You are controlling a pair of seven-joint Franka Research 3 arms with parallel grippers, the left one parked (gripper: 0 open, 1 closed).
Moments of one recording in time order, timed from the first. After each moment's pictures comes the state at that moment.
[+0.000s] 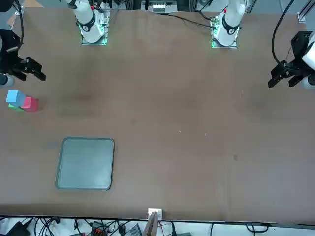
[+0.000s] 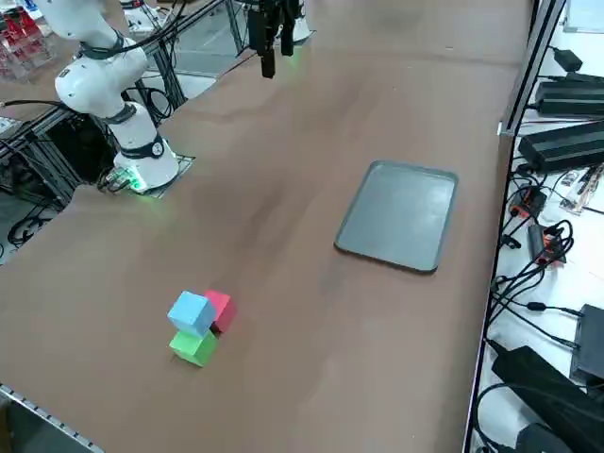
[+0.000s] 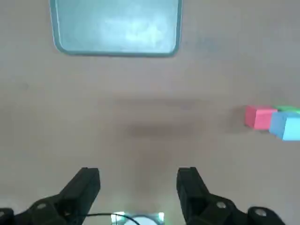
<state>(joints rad) -0.02 -0.01 0.00 -1.64 -0.02 1.50 -0.03</state>
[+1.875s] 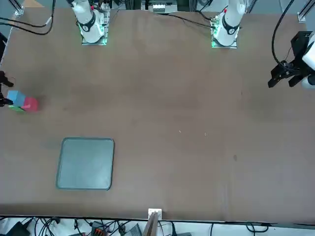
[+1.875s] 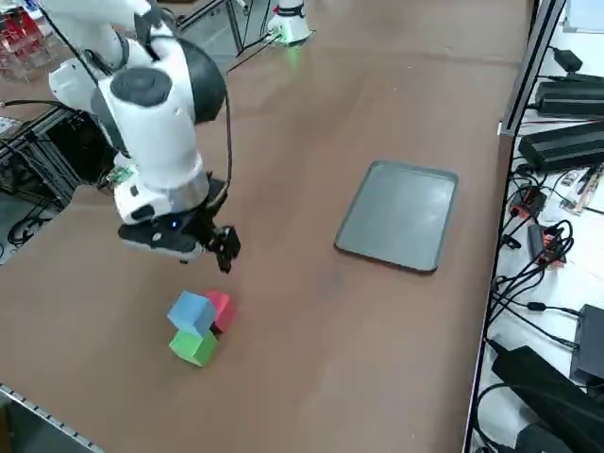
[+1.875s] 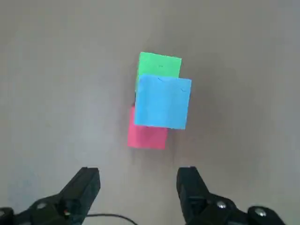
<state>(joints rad) -0.55 0.24 -0.04 -1.97 -0.10 2.19 0.92</state>
